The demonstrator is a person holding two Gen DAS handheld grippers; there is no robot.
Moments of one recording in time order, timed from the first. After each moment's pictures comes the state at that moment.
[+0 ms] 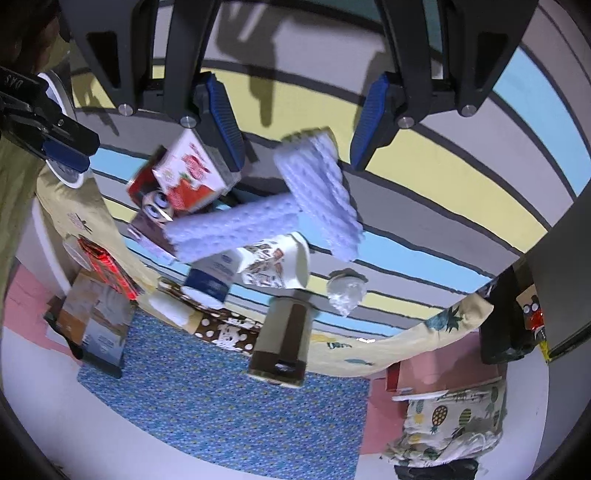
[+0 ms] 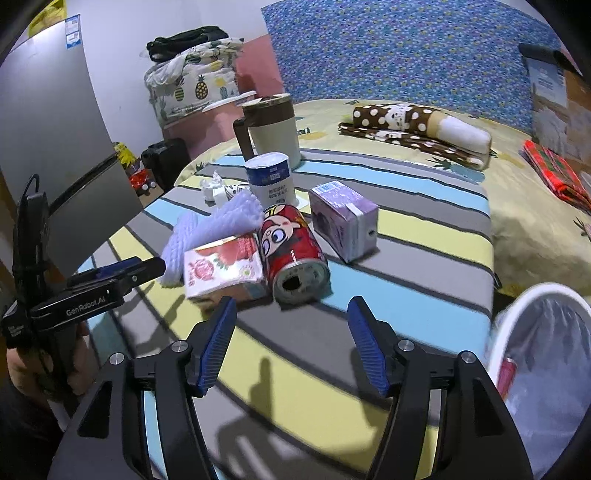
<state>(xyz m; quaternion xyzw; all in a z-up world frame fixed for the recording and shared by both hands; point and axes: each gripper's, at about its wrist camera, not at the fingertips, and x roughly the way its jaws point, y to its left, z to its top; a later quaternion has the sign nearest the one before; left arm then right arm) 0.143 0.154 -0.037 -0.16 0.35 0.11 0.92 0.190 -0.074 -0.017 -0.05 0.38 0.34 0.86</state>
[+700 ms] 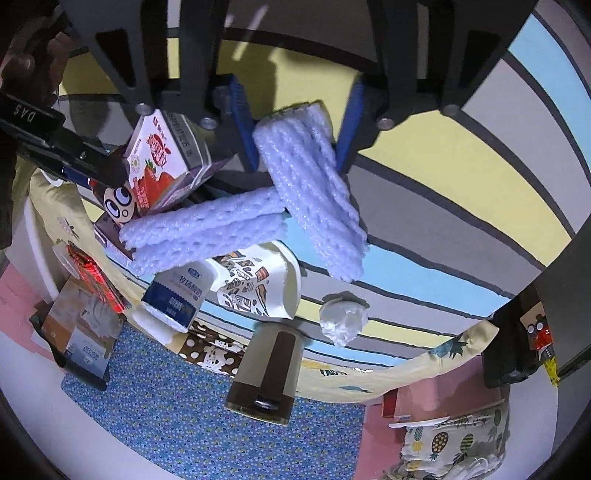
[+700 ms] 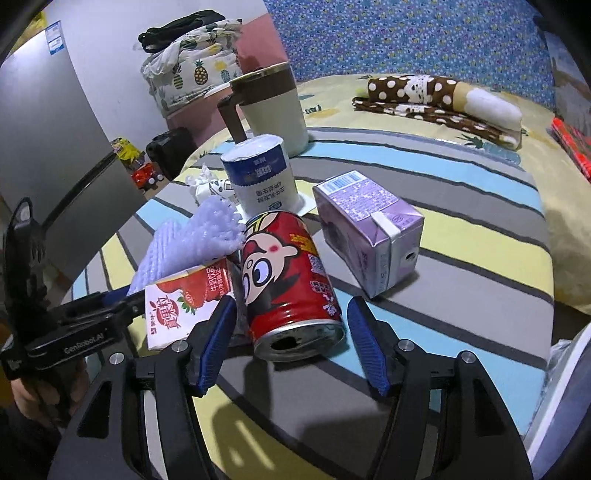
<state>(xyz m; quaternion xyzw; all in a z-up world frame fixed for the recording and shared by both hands) 0.171 0.165 -0.057 -0.17 0.39 0.11 0.90 0.232 -0.053 -0.037 -0.03 0.43 0.37 0.82</state>
